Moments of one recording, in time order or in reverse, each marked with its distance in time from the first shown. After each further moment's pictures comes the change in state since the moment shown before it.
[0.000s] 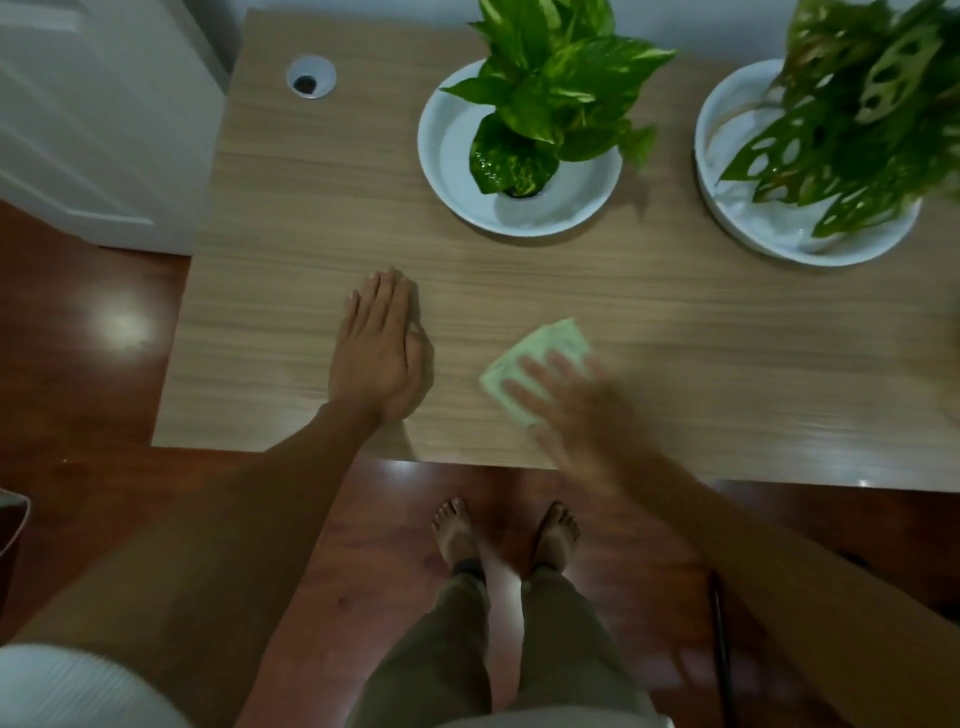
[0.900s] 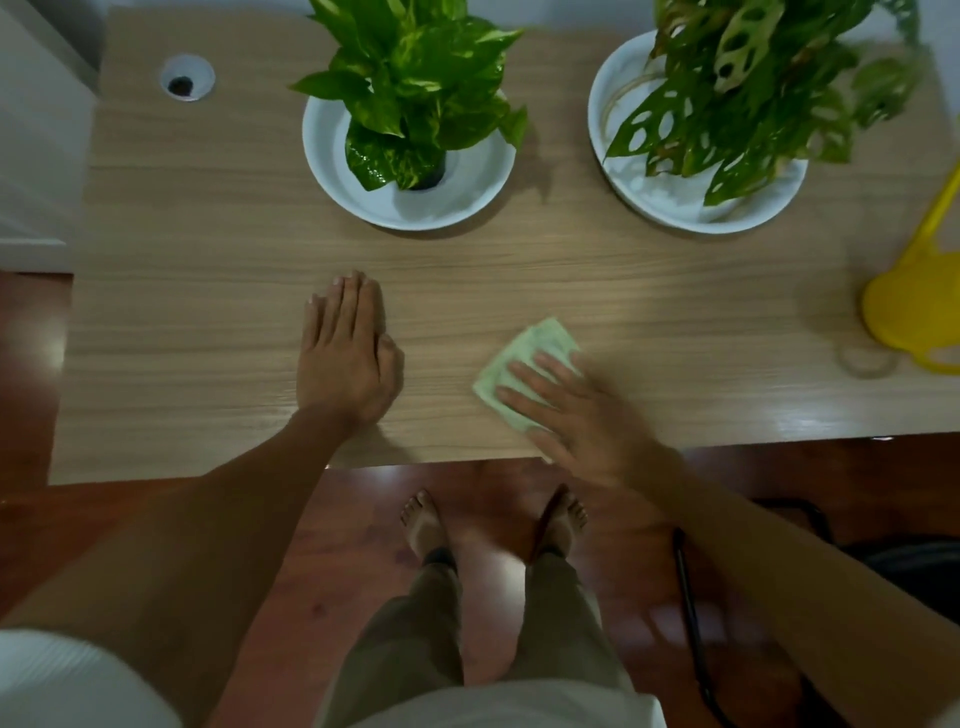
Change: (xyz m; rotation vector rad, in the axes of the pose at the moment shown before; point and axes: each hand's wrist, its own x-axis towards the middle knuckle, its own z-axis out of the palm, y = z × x) left_hand 0.008 0.059 0.032 0.125 -0.019 0.054; right_hand -0.081 0.062 0.006 0.022 -0.022 0.004
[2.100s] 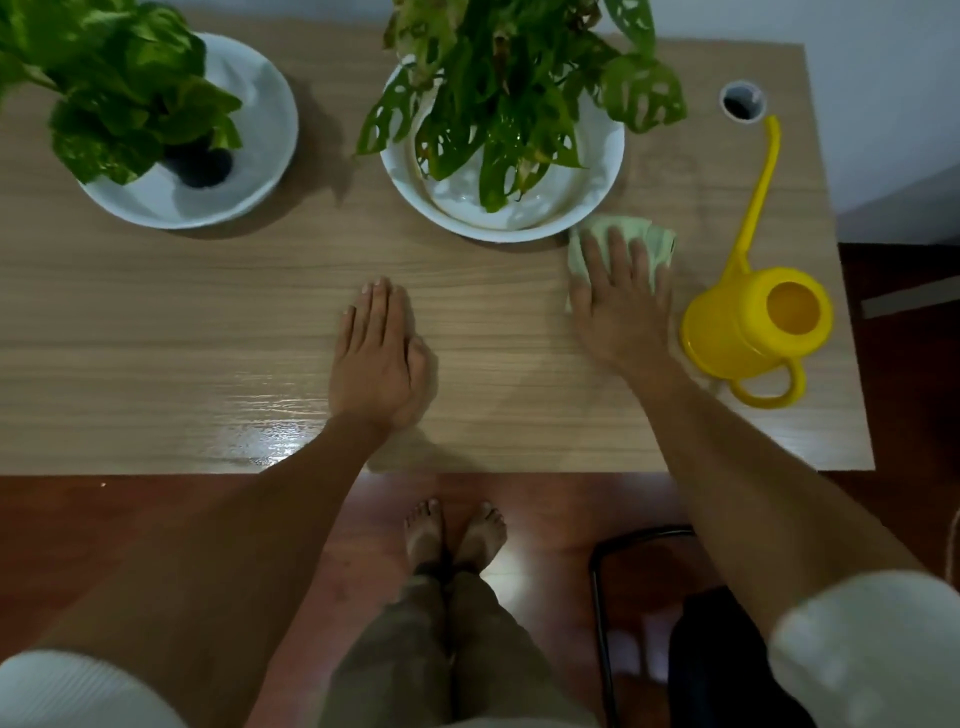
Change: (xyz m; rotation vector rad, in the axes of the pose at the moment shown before) left_hand 0.035 0.297 0.082 -0.062 -0.026 -0.062; right_hand -0.078 0.292 -0.008 0.280 0.062 0.768
